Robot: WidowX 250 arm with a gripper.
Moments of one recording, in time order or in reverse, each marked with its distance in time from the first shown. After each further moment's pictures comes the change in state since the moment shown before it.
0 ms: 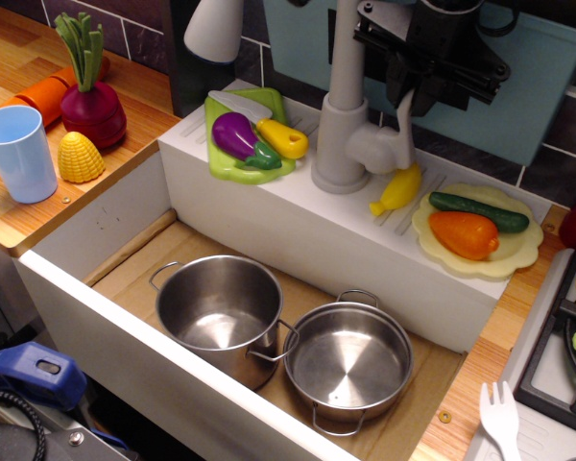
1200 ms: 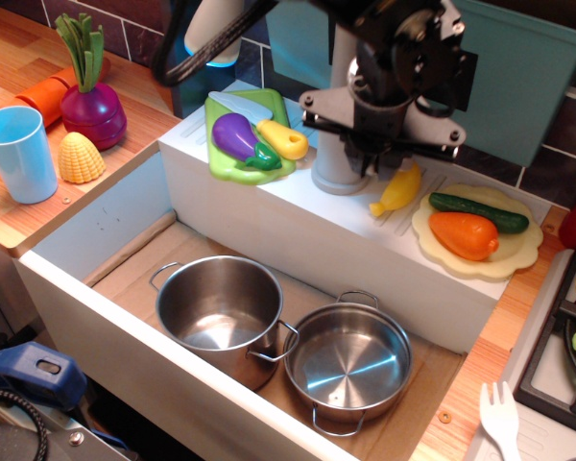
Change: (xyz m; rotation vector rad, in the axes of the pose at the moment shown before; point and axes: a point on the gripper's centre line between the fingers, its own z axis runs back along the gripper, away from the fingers) arm -0.061 -0.008 -0.017 -0.095 -0.069 0.197
